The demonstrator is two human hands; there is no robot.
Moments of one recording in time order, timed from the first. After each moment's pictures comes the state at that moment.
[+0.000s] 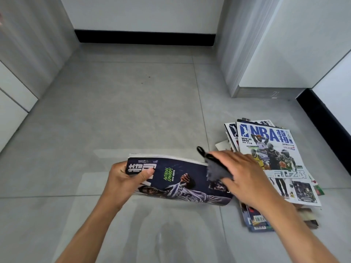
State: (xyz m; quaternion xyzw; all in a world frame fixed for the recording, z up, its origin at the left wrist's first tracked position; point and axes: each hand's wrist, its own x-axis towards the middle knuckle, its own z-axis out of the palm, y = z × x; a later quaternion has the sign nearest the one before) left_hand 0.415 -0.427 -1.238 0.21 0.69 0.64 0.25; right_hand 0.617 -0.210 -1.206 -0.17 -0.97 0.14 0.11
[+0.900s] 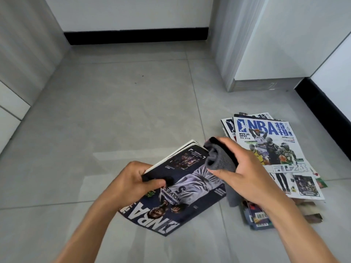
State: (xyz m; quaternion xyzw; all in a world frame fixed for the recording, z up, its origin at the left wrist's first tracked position) left_hand 0.412 -0.403 -1.215 0.41 0.72 0.41 0.38; right_hand 0.611 -0.212 -1.183 -0.26 -0.85 0.43 0.13
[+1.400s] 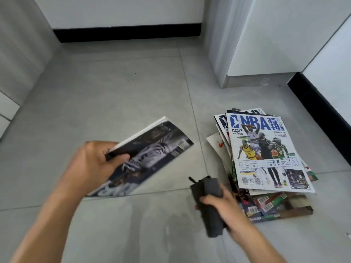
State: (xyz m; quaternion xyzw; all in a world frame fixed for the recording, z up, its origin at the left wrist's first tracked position) left_hand 0.373 -0.416 -1.181 0.42 0.86 0.27 0.08; right_hand 0.647 -0.260 -1.283 -0.49 -0.52 0.70 0.07
